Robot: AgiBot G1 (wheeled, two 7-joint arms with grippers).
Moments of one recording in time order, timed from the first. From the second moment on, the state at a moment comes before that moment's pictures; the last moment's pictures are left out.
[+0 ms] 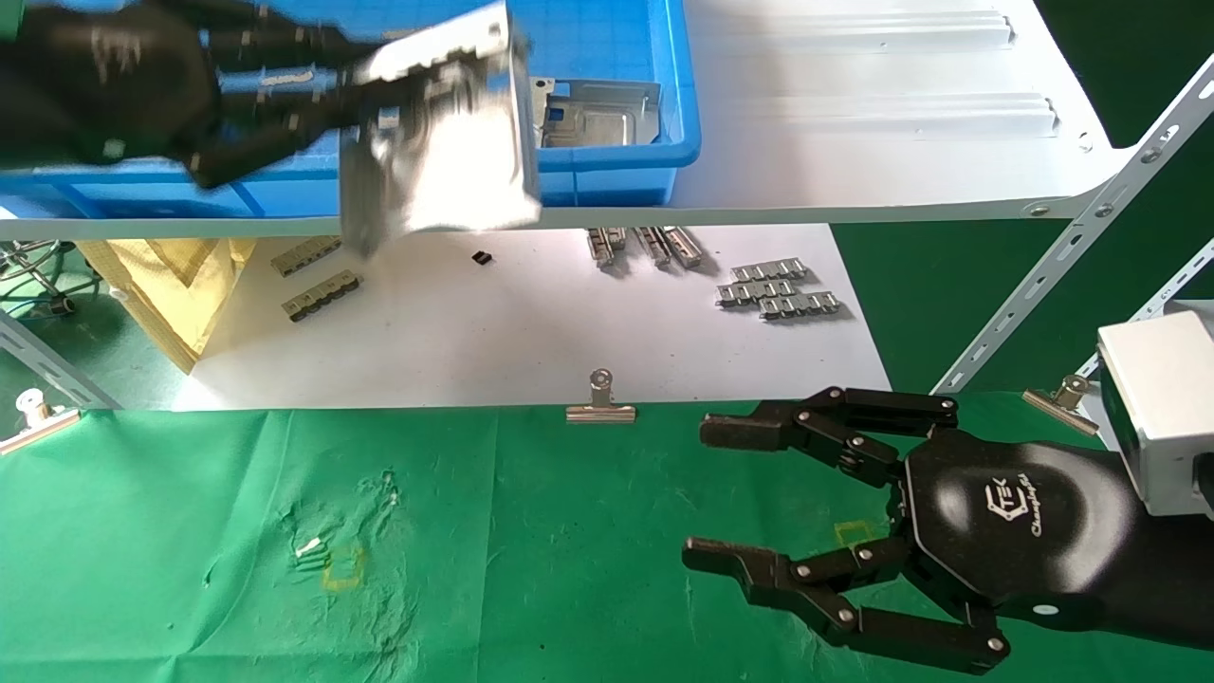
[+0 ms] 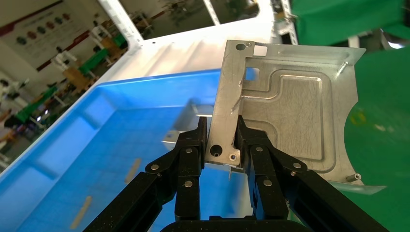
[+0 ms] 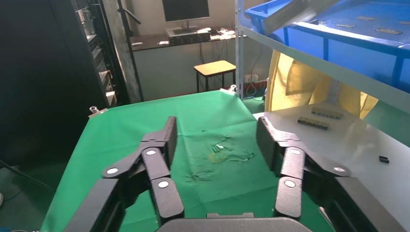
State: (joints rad) left arm -1.93 0.85 0.50 -0.40 1.13 1.60 0.30; right arm 1.09 -0.57 -0.38 1.25 -0.65 -1.45 0.13
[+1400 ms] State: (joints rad) left arm -1.55 0.71 0.81 -0.22 1.02 1.57 0.83; right arm 1.09 -0.57 -0.38 1.25 -0.65 -1.45 0.13
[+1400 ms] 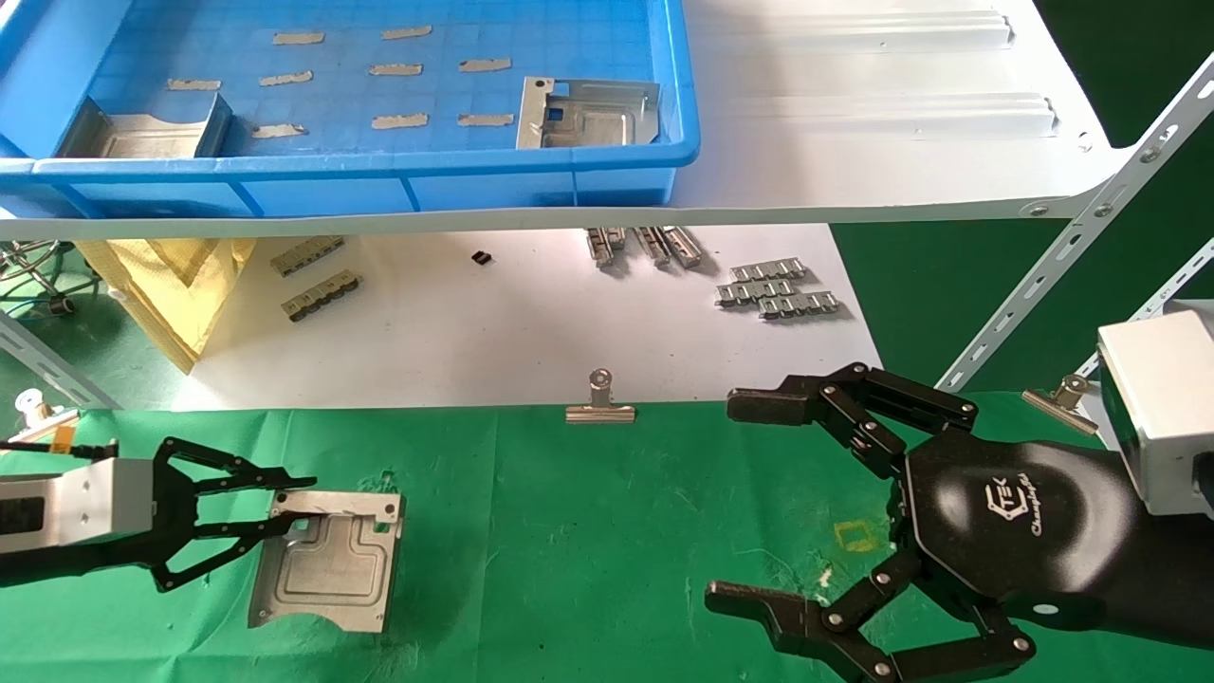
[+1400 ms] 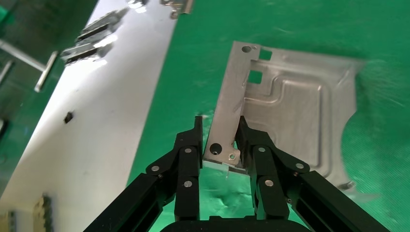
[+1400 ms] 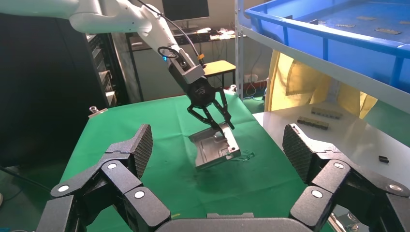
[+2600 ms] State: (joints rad) left arm -1.46 0.66 0.76 -0.28 0.73 1.59 0.43; right arm 1.09 -0.57 -0.38 1.25 -0.65 -1.45 0.13
